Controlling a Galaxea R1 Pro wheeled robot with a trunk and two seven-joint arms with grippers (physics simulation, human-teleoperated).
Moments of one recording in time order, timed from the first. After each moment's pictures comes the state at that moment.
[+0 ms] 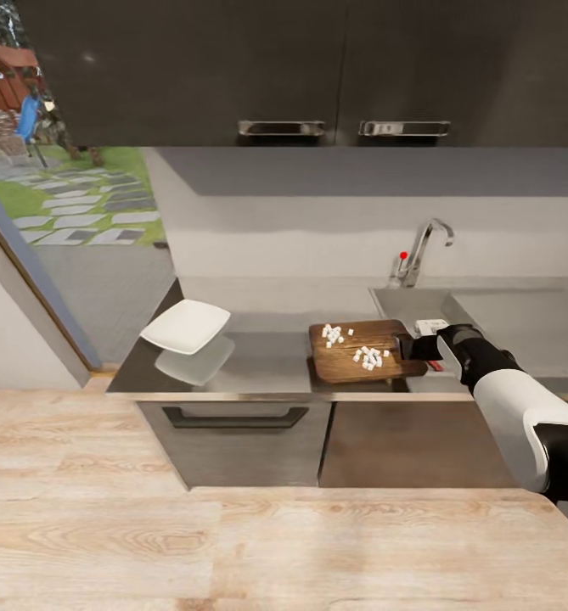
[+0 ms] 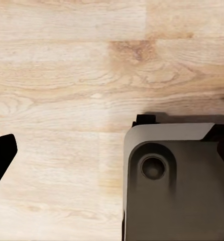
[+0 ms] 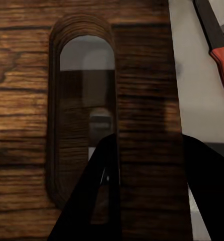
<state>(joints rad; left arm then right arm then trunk) -0.31 0.00 -0.13 0.07 0.09 -0.34 0.19 -1.26 -0.20 -0.02 -0.33 0.12 0.58 0.28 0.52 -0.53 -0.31</state>
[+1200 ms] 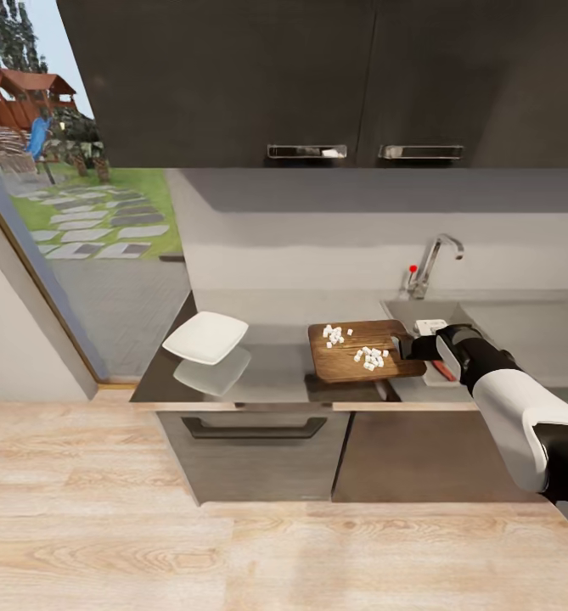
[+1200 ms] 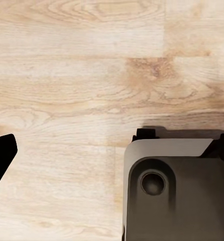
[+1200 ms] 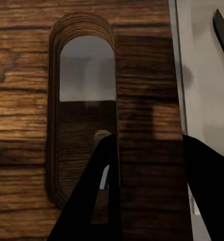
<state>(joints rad) -0.31 0.00 -0.13 0.07 0.09 -0.34 0.19 -1.26 -0.19 -0.02 -0.33 0.12 0.58 0.28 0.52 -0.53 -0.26</state>
